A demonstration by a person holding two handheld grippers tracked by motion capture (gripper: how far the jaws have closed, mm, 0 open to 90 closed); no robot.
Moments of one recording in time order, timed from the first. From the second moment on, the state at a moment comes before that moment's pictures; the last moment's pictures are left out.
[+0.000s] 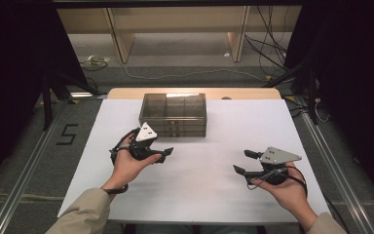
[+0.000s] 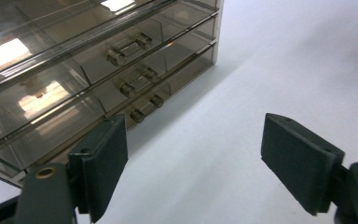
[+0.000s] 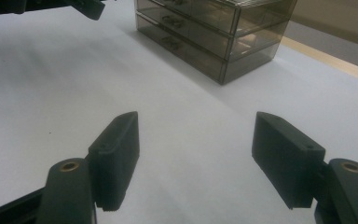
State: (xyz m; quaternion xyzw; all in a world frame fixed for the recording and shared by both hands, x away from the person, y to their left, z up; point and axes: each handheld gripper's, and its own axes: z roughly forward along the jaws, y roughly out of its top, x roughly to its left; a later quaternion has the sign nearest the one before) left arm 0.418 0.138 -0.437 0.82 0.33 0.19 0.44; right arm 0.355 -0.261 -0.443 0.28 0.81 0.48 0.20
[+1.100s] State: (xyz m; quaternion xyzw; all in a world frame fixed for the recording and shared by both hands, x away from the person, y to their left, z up) left arm 0.383 0.160 -0.441 0.83 0.30 0.17 0.43; right arm 0.355 -0.262 -0.443 0.28 0.81 0.48 0.20
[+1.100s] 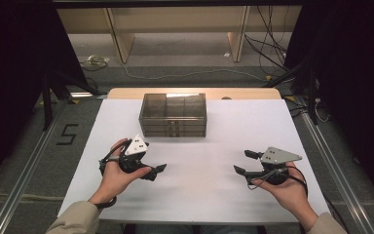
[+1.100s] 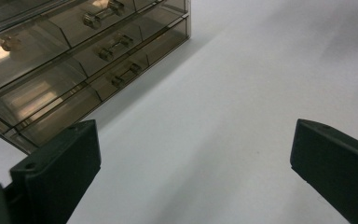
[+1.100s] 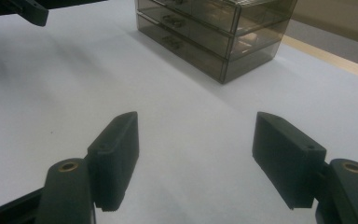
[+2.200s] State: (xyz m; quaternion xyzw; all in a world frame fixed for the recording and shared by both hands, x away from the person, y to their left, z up) left arm 0.361 0.190 -0.441 0.83 0.30 0.18 0.43; right arm 0.355 -0.261 -0.444 0.28 0.81 0.48 0.19
